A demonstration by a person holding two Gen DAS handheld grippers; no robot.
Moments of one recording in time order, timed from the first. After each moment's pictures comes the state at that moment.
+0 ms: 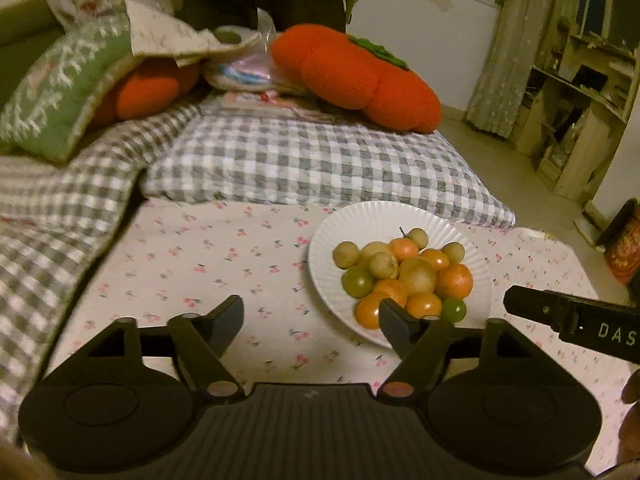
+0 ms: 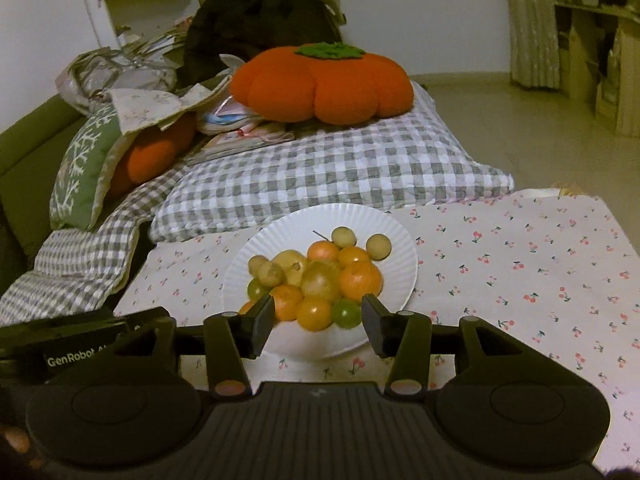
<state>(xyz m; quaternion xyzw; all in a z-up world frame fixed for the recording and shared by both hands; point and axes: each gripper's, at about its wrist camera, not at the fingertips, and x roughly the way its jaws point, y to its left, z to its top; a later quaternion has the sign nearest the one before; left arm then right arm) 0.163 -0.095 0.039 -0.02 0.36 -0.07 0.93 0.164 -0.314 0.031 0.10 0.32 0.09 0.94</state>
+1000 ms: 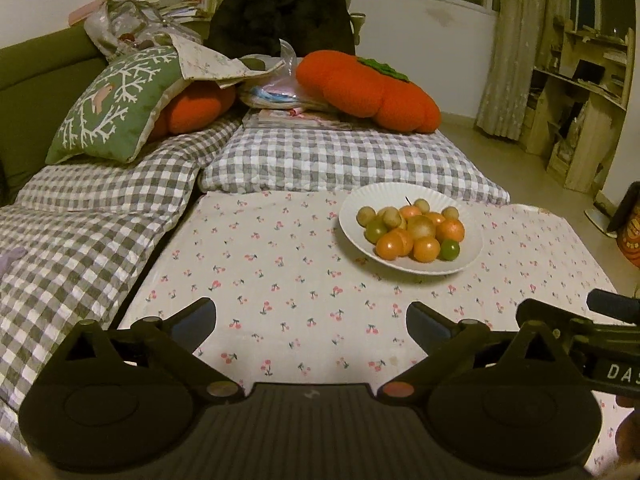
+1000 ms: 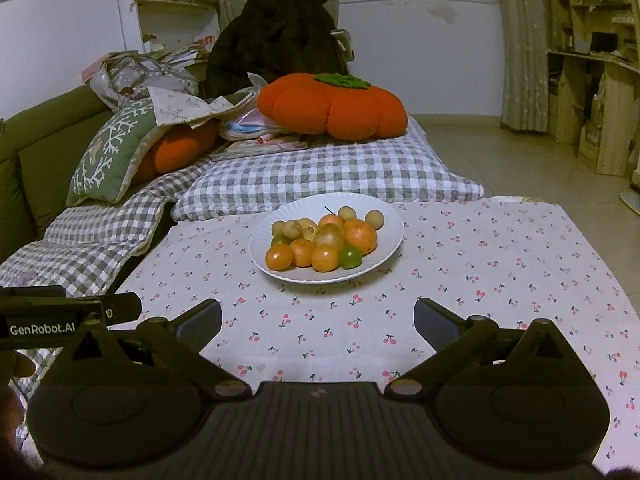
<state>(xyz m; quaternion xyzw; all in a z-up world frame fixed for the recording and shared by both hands) 0.051 -0.078 0.050 0.01 0.33 -0.04 0.94 0.058 -0.296 0.021 0.06 0.27 0.07 0.96</state>
